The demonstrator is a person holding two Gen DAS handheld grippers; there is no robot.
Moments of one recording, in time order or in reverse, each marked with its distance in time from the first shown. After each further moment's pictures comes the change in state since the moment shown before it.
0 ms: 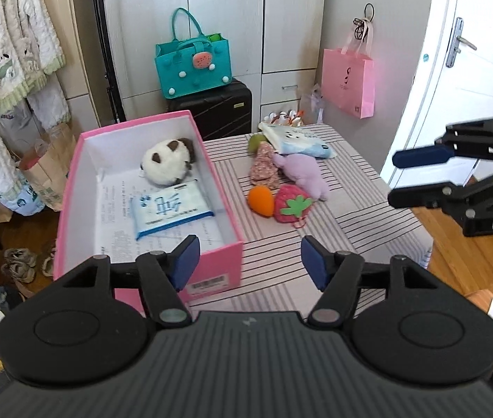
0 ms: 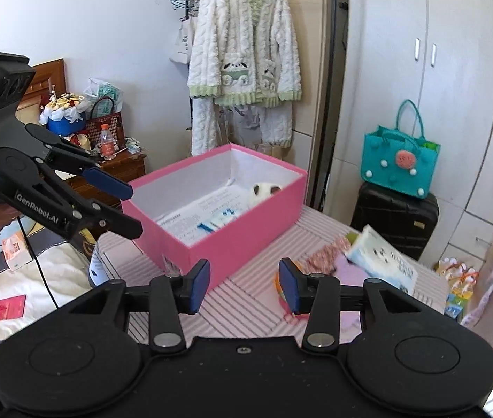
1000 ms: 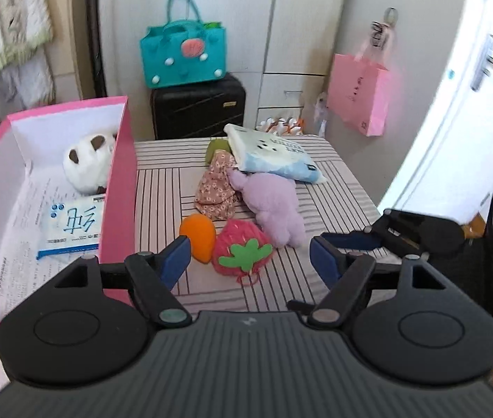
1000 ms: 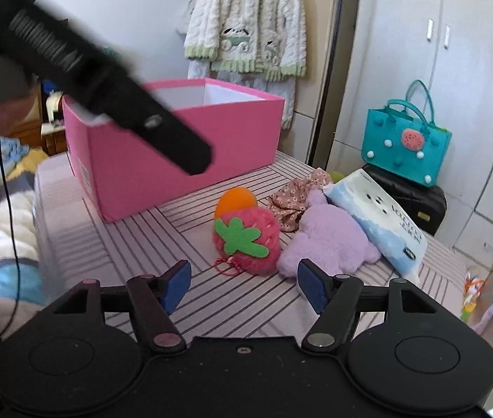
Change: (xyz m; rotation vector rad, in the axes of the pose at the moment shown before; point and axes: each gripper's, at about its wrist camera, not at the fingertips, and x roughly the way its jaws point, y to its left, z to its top) left arm 0.134 -0.062 0.035 -0.139 -0.008 0.010; right arm 0.114 -0.074 -0.095 -0.135 0.000 0.012
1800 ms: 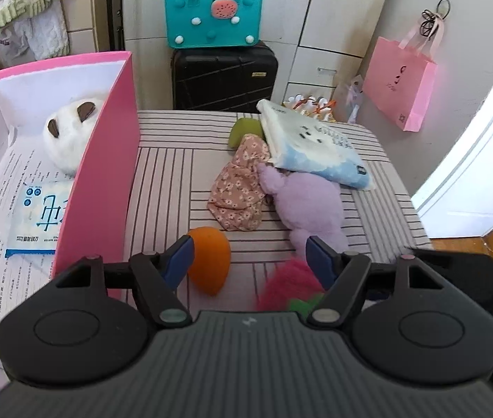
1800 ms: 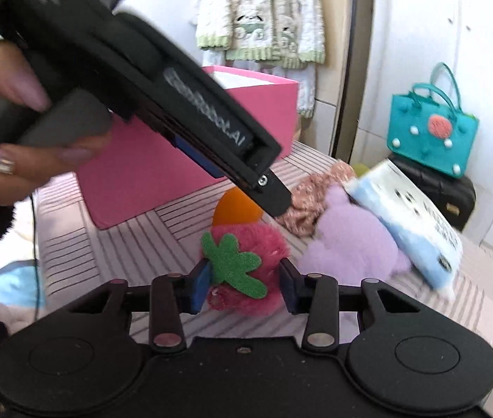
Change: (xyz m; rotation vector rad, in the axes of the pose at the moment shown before) left arm 0.082 0.019 0.018 -0.111 0.108 0.058; right arm 0.022 -0.020 0.006 0.054 0.041 0.101
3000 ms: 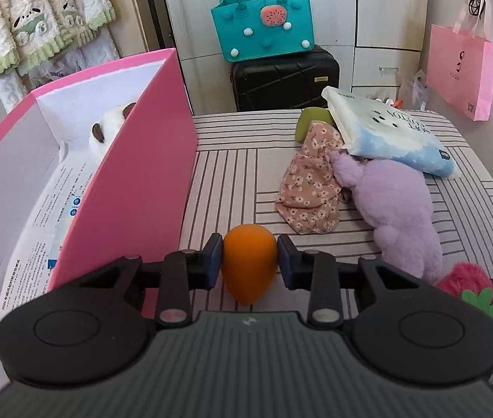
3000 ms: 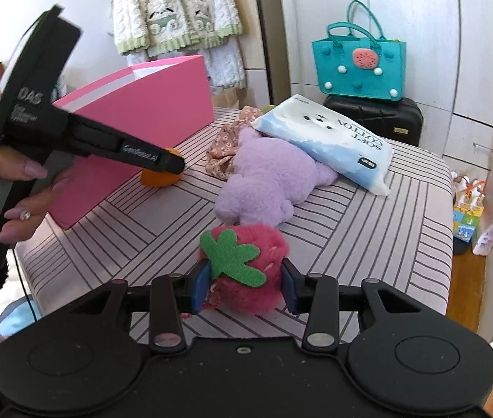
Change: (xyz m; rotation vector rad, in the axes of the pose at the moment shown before) left arm 0.029 0.000 -0.017 0.066 -0.074 0.277; right arm -0.023 -0.035 -0.034 0.296 0.058 -0.111
